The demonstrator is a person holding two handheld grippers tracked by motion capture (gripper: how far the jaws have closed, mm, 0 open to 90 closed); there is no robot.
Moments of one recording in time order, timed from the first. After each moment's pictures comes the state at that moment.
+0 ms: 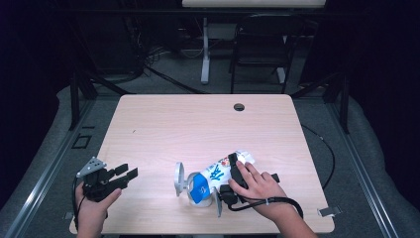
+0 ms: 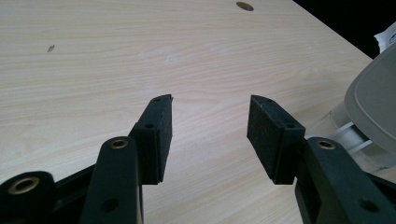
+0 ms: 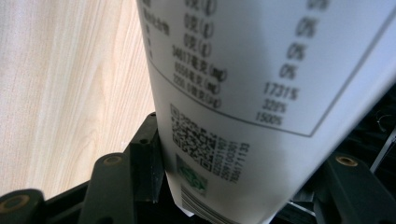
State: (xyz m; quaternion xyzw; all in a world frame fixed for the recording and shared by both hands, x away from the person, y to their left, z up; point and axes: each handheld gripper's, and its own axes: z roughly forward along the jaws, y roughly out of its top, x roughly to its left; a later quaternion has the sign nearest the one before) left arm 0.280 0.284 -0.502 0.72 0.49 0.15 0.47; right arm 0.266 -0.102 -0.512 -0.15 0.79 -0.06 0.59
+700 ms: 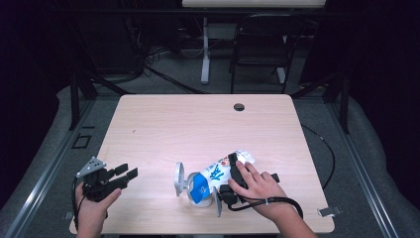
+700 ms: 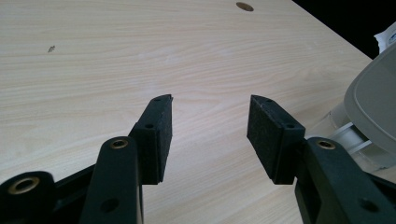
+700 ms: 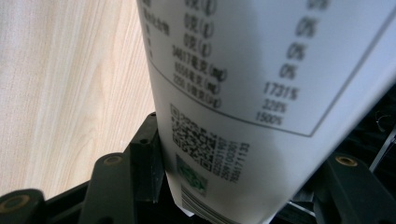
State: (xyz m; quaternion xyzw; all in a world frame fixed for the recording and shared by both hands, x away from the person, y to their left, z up) left arm 0.280 0.284 -0.502 0.72 0.49 0.15 0.47; right arm 0.265 -0.100 -0.511 -0.15 0.79 -0.07 0.60
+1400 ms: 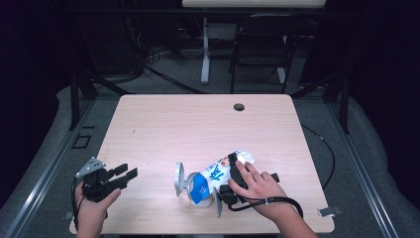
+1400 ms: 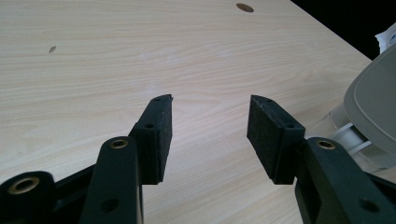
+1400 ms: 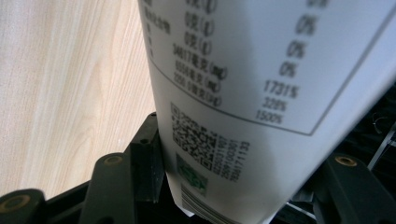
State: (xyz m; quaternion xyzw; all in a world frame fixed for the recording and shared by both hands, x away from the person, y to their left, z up) left arm 0.280 0.284 -0.502 0.71 0.49 0.15 0.47; right arm 0.265 -0.101 -0.511 -0.16 0.78 -0.07 0.60
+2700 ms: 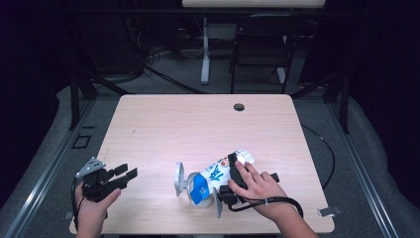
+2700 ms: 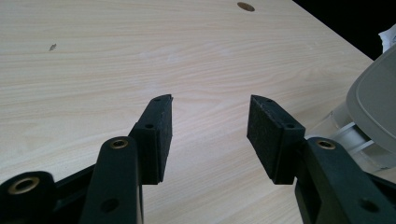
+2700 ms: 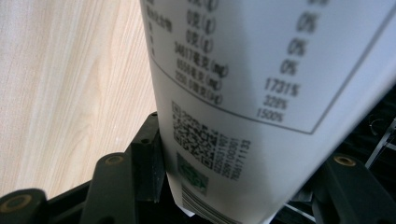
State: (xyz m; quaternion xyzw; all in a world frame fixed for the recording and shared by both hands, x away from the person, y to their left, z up) left arm 0.280 0.285 -0.504 0.71 0.49 0.15 0.47; right arm 0.265 -0.100 -0.511 -0.16 0.78 -0.07 0.60
